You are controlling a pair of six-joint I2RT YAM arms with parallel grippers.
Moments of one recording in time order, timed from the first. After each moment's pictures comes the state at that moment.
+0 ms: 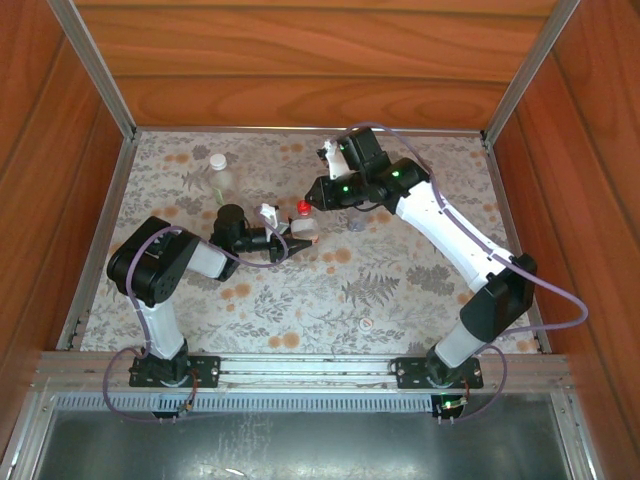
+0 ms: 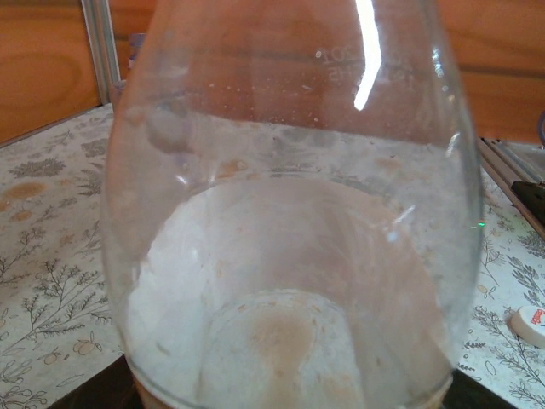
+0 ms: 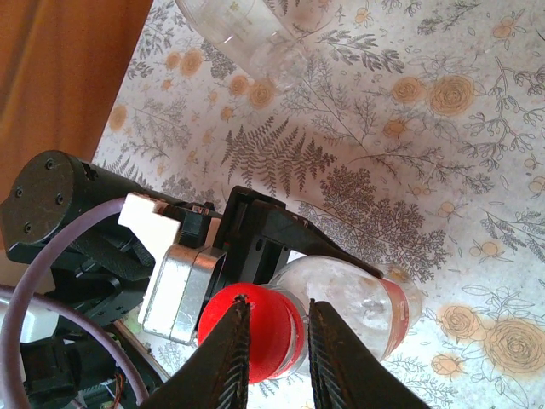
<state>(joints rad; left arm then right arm) -0.46 1.85 0.59 1.08 0.95 0.07 0.68 1.61 1.61 -0.84 -0.35 0.38</state>
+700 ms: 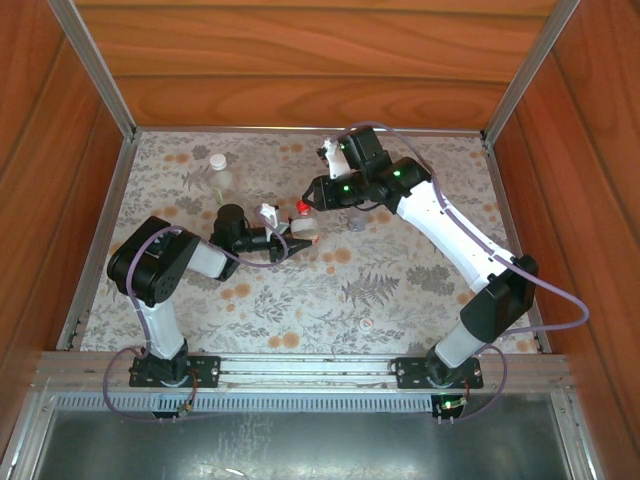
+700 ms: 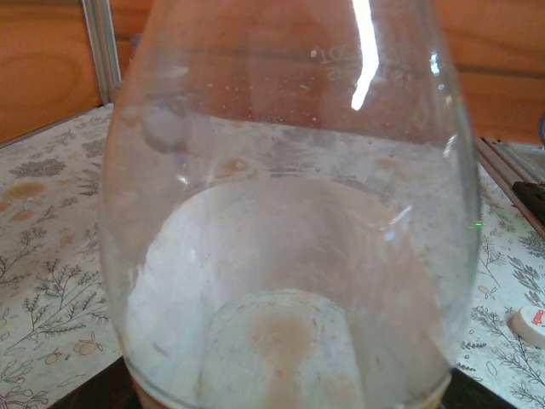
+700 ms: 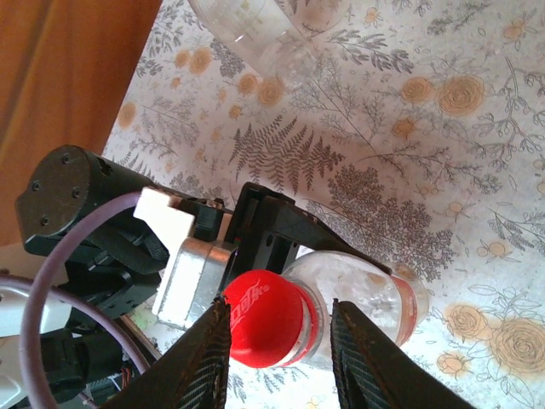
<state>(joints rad) -0.46 1.85 0.59 1.08 0.95 0.07 0.68 1.62 1.63 -0.85 -0.37 0.37</state>
